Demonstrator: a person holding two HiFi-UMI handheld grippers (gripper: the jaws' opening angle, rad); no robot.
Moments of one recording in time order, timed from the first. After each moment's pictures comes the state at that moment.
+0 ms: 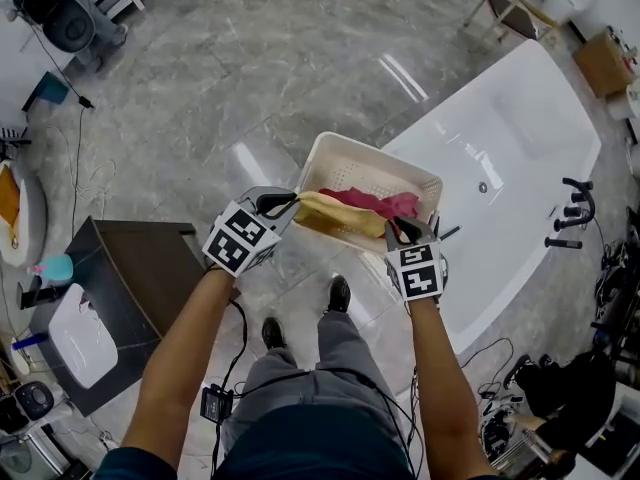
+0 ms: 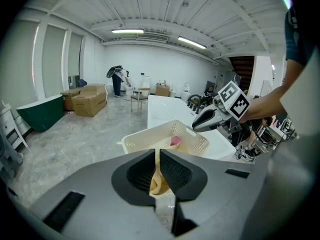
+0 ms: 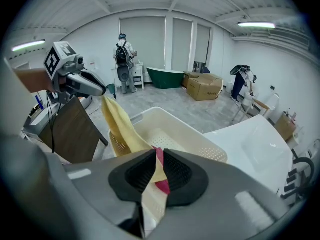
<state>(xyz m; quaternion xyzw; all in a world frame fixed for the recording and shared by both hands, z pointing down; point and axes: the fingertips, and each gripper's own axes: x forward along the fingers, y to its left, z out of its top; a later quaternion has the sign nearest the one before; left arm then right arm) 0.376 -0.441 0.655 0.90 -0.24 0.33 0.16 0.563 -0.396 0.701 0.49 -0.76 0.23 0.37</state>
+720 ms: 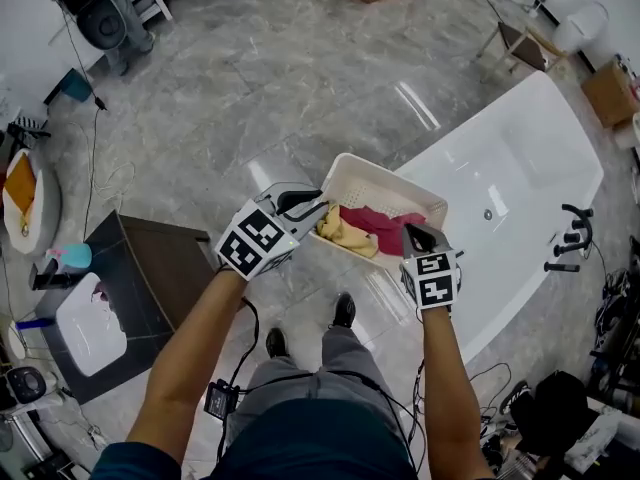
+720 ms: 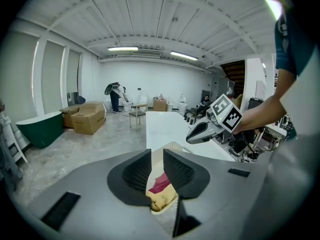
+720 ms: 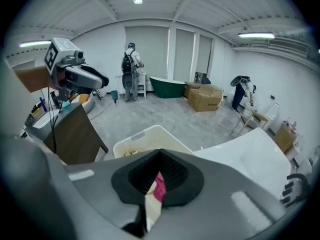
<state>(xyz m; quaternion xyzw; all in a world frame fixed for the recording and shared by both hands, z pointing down) 0.390 -0.440 0.545 0.93 -0.24 0.27 0.11 0.557 -0.407 0.621 0.49 -0.78 0.19 0.34</state>
